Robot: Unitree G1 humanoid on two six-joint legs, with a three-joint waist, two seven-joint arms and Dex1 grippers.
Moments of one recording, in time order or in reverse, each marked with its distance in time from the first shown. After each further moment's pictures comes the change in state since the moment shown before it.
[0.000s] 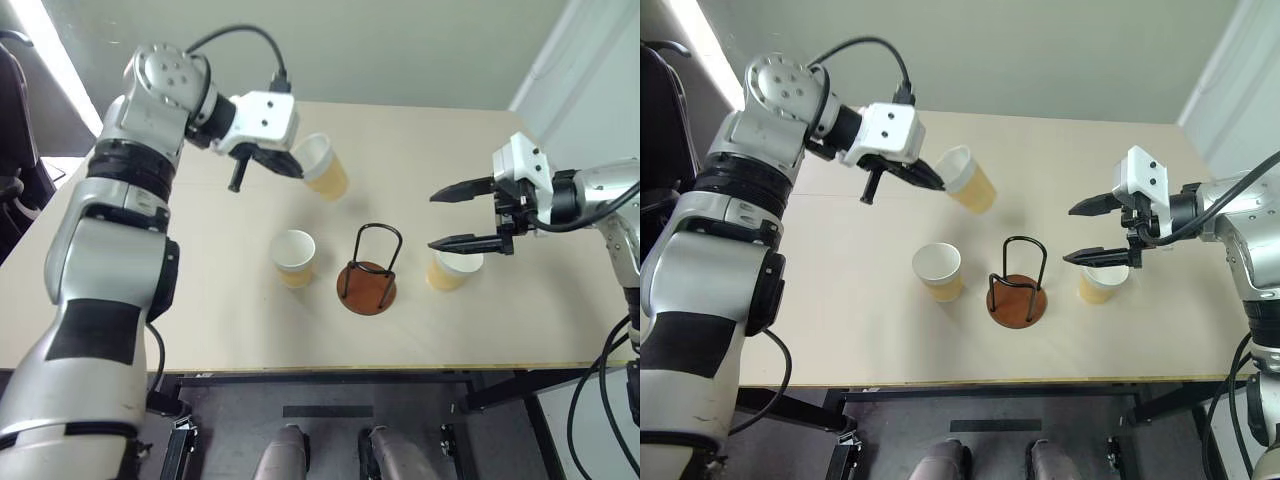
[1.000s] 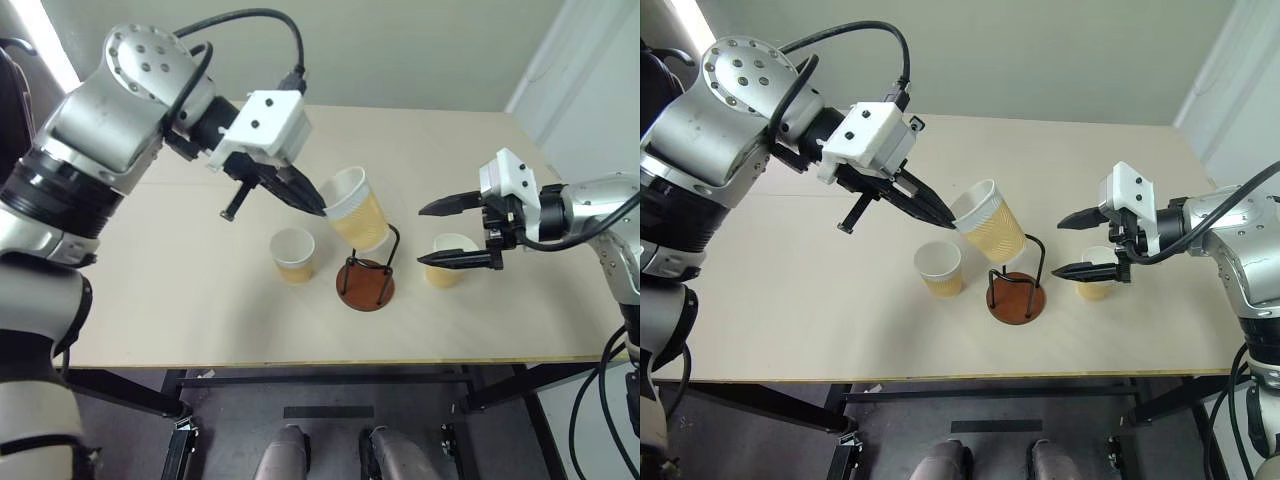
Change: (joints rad) left arm 0.099 0.355 -0.362 -0.770 -0.639 0.416 -0.004; right arm 0.047 0.013 -0.003 -0.131 0.052 0.080 -0.076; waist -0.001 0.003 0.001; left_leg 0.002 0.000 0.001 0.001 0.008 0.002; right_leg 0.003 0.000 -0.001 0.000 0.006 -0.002
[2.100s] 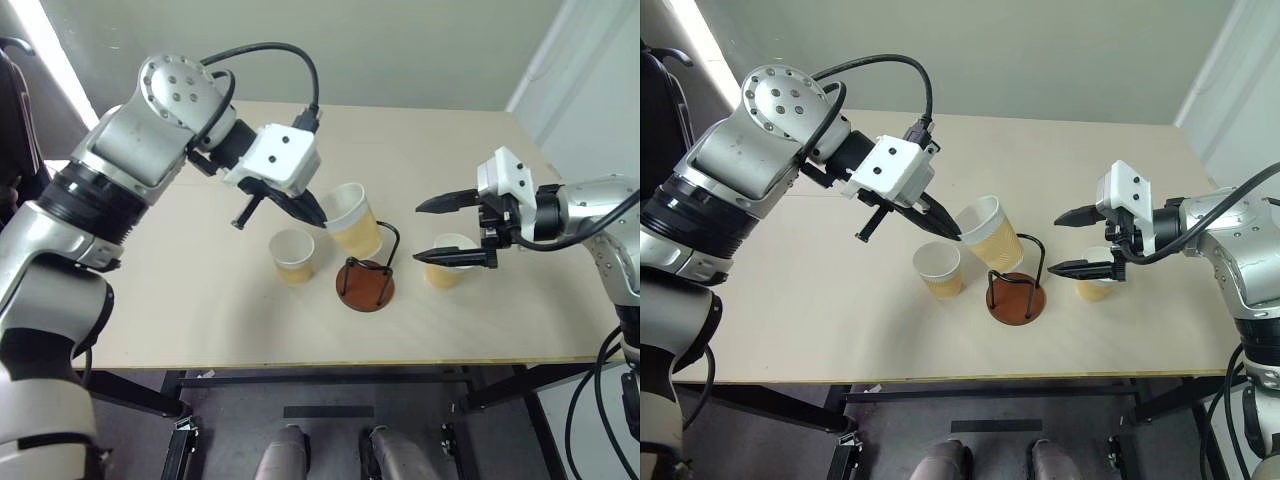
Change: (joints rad) left arm 0.033 -0.065 -0.020 0.072 0.111 -0.140 0.000; right arm 0.006 0.016 0.000 0.000 0.009 -0.015 -0.029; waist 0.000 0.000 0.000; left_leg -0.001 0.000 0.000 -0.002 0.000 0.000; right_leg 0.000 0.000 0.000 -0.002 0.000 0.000
